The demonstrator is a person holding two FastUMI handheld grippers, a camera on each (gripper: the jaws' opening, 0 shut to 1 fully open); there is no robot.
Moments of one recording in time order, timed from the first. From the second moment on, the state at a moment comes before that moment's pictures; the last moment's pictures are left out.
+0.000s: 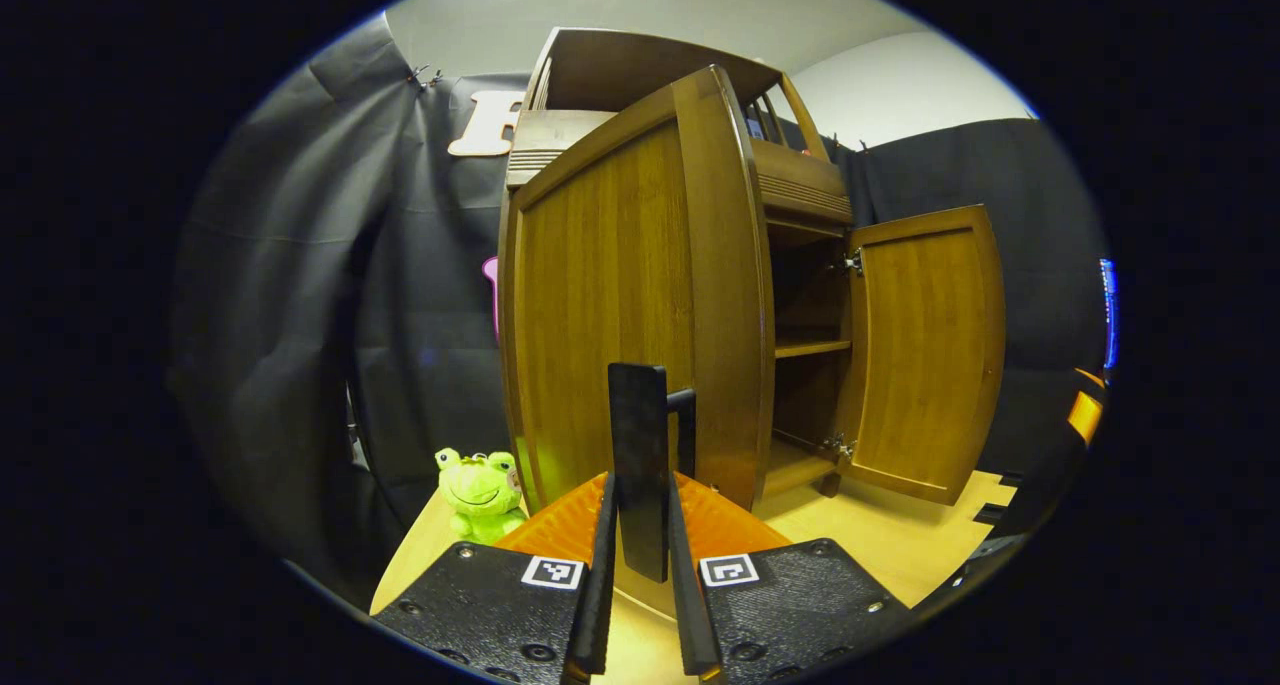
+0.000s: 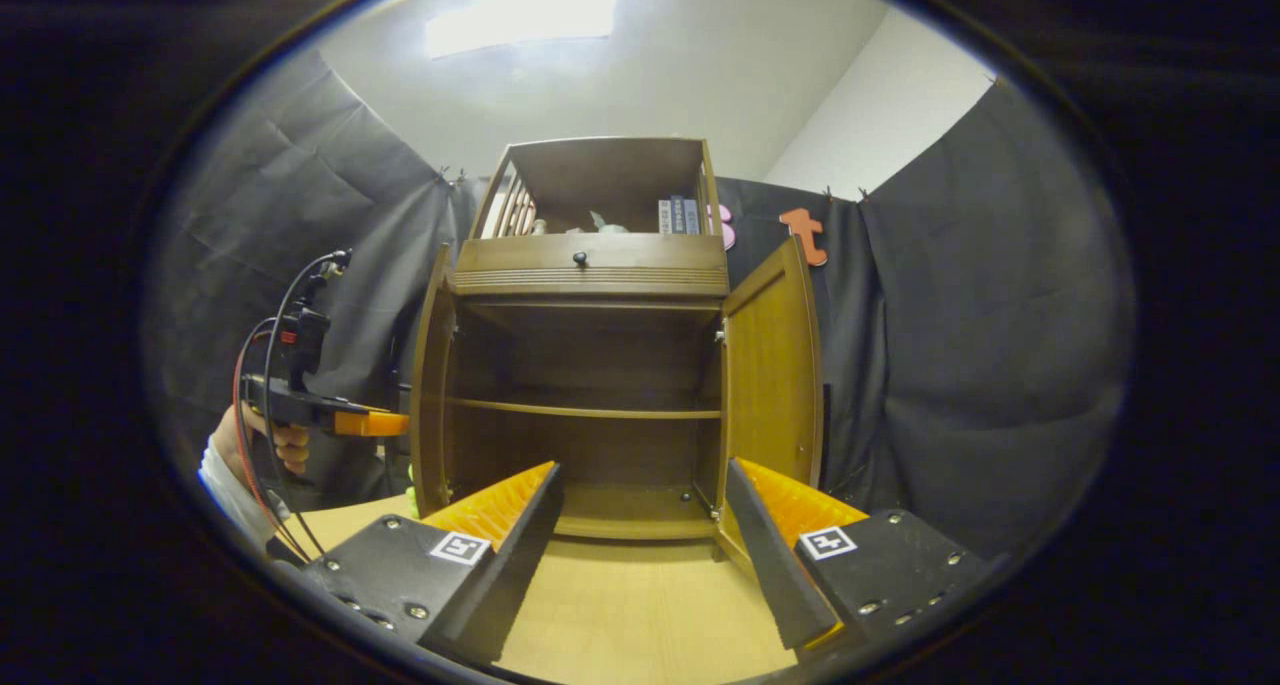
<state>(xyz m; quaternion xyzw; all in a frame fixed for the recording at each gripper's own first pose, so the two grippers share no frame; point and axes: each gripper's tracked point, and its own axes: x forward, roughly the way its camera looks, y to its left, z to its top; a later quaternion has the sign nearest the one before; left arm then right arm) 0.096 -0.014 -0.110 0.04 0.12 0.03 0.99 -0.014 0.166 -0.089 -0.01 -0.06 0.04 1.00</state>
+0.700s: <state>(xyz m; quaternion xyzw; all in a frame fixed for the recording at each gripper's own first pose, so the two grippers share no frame) 0.065 0.077 -0.119 0.02 0.12 0.10 0.99 -0.009 0.177 -0.100 -0.02 -0.05 0.05 1.00</state>
